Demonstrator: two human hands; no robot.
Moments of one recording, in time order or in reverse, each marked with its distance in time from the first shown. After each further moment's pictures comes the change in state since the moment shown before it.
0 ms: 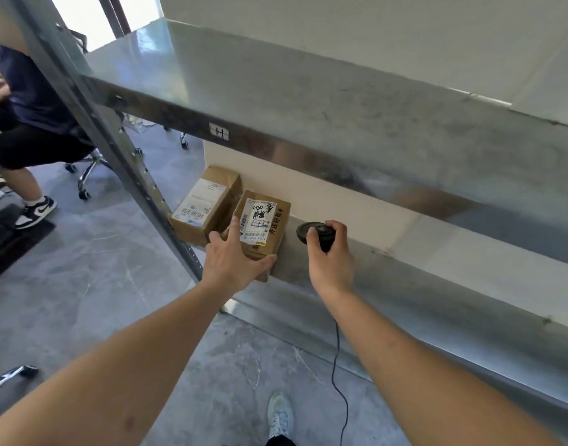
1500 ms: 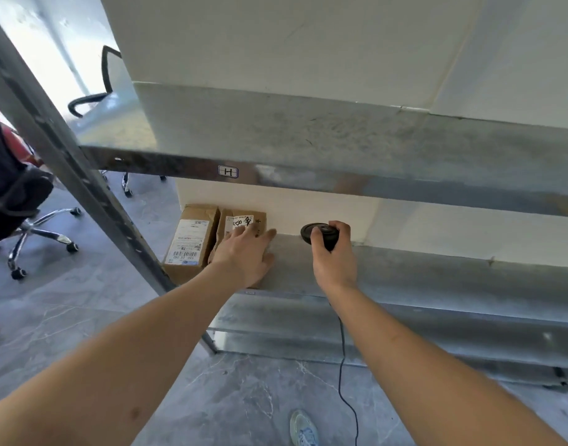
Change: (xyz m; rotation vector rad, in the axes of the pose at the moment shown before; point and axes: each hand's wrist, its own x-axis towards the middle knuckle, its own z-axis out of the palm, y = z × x) left_hand 0.027 0.031 -0.070 0.560 -0.133 0.752; right_hand -0.041 -0.043 0.000 0.117 0.273 0.079
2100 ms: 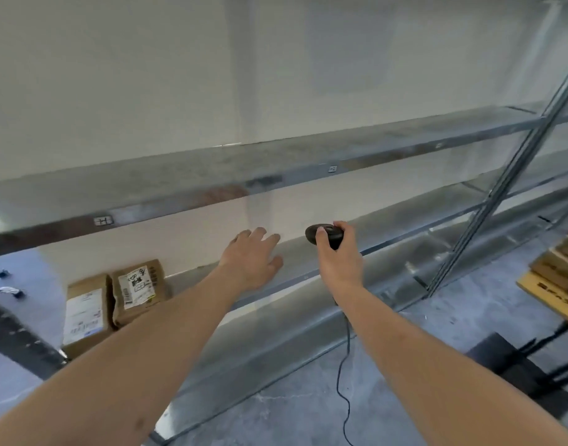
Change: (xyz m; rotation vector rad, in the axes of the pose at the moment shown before) left_hand -0.079 0.198 -0.067 0.100 0.132 0.579; right_hand -0.149 0.007 -0.206 0.113 0.582 0.068
